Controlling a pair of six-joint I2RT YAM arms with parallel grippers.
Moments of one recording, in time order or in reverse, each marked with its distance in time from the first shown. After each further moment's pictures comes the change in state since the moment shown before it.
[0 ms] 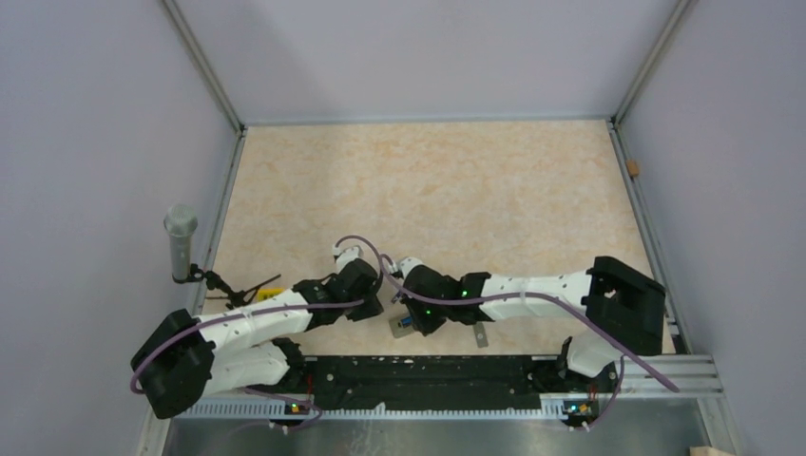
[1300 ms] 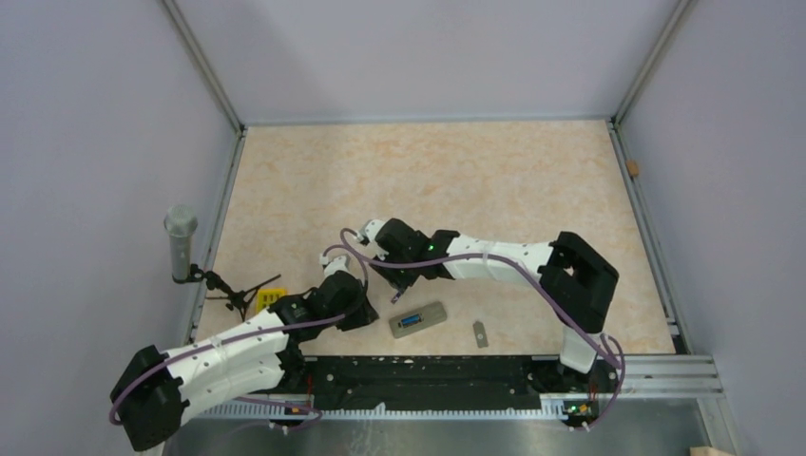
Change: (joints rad) left arm 0.005 -0.283 -0.115 -0.085 0.027 0.014; right arm -0.135 0.246 0.407 -0.144 0.048 -0.457
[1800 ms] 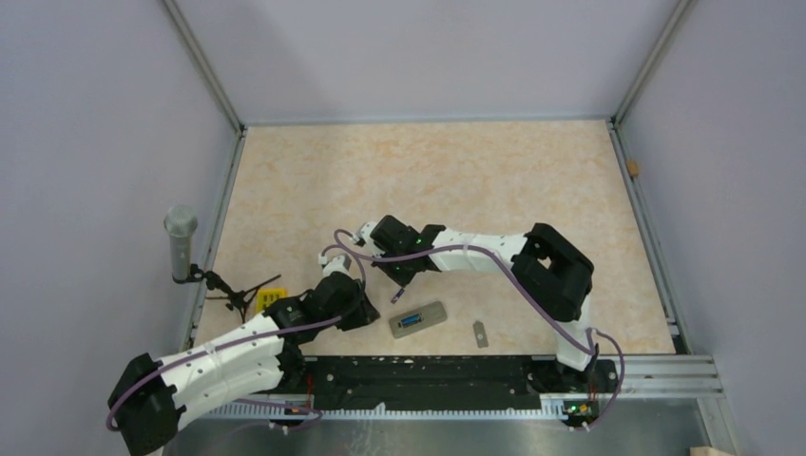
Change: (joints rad) left arm 0.000 -0.060 -0.010 0.005 0.015 0.005; right arm -0.051 0.152 0.111 -0.033 -0.070 -0.070
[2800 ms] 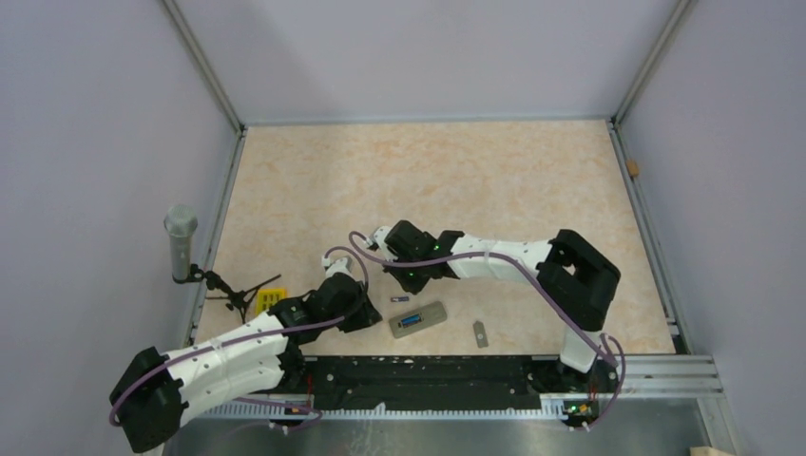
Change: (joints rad) left arm 0.000 0.042 -0.025 0.052 0.030 -0.008; right arm 0.002 -0.113 -0.153 0.023 -0.053 0.051
